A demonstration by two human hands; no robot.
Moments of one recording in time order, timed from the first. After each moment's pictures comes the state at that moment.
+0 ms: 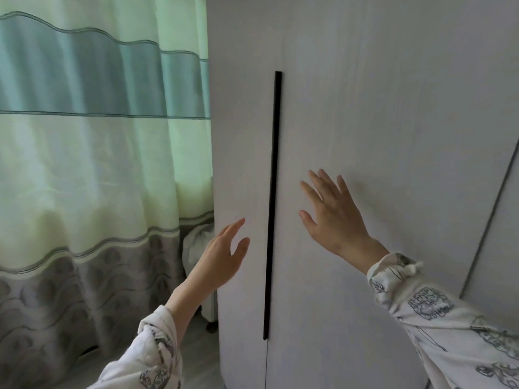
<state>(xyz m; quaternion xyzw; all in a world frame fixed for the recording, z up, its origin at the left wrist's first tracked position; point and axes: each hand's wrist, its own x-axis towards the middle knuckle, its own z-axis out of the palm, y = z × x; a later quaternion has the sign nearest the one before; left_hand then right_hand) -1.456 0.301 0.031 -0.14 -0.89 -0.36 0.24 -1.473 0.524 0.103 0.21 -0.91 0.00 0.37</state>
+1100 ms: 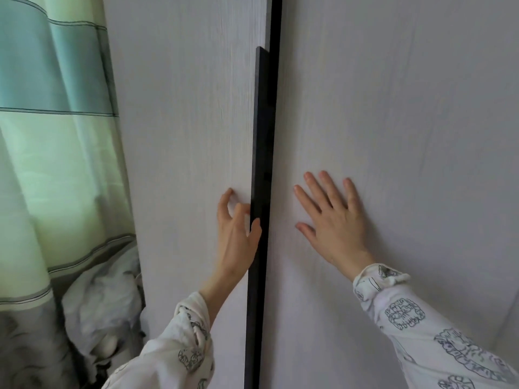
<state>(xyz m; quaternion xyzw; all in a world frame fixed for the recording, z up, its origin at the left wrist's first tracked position) -1.666 0.302 0.062 -0.34 -0.73 -0.53 0.28 -1.582 0.471 0.092 -0.12 -0.85 -0.33 0.40</state>
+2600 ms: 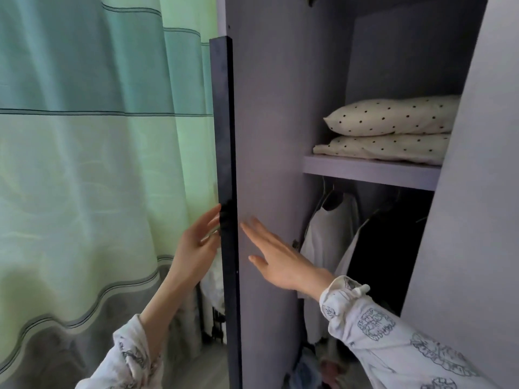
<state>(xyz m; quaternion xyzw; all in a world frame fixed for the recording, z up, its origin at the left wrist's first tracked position) -1.649 -0.150 0.053 -0.29 -0.70 -0.63 0.18 -1.627 0.028 0.044 0.21 -0.95 0.20 0.13</state>
